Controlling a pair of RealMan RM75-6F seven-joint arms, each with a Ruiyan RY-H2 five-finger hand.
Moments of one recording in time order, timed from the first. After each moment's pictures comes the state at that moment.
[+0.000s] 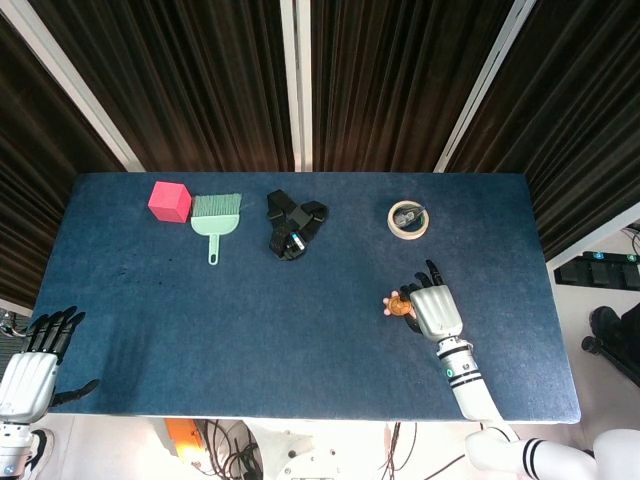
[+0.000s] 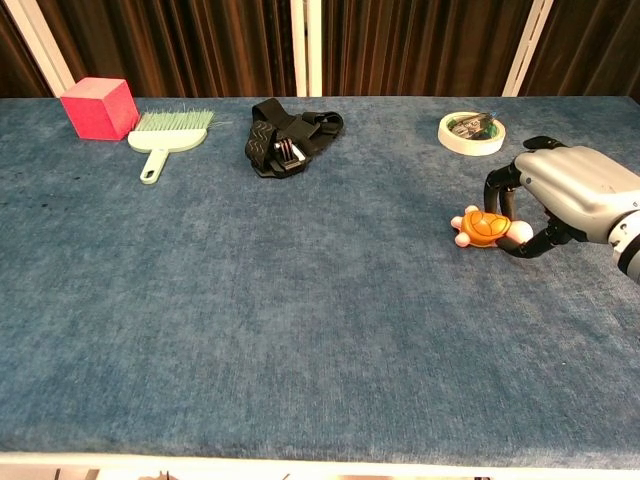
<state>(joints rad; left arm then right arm) -0.03 -1.22 0.04 -1.41 1.62 1.56 -0.17 0.48 -1.72 0.11 -1.27 -1.32 1.20 -0.39</state>
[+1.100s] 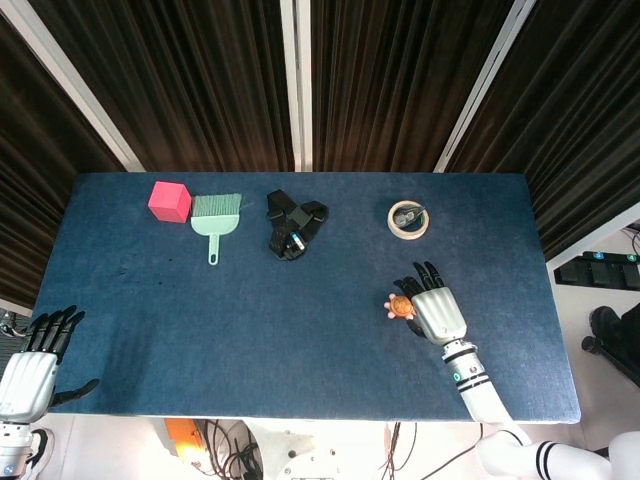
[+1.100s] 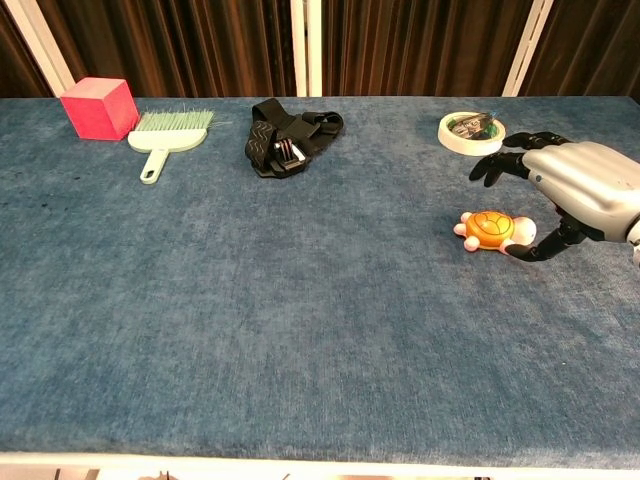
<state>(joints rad) -0.03 -1.22 0.04 -1.42 1.63 1.57 -0.16 0.47 -1.66 0.09 -1.32 -1.38 1.19 -0.35</state>
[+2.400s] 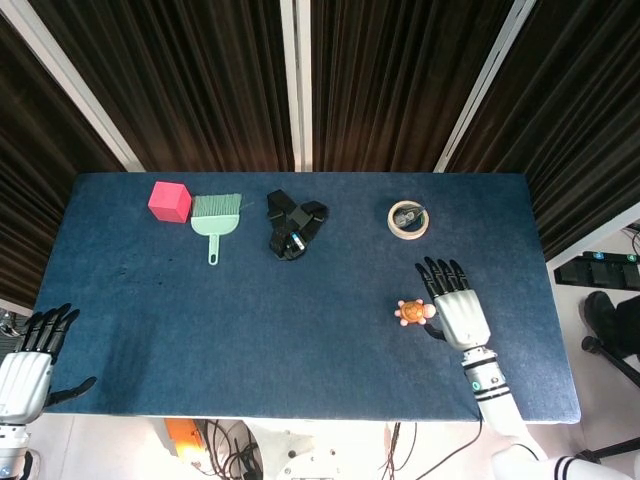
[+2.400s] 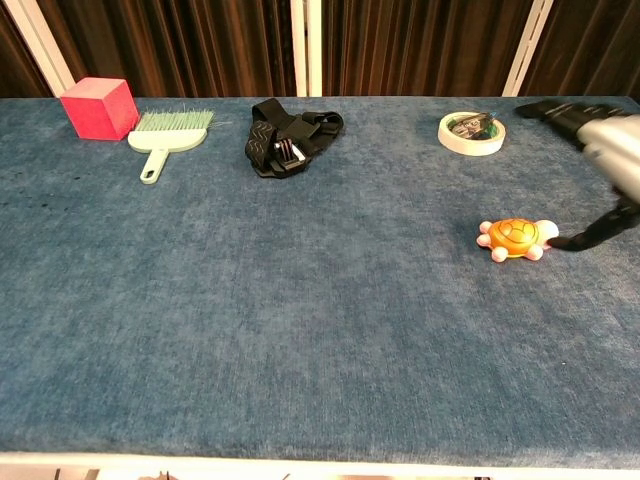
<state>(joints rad) -0.02 -1.21 0.03 -1.42 1.63 1.60 -0.17 0.38 -1.56 0.08 -1.44 -1.42 1.35 -0.33</state>
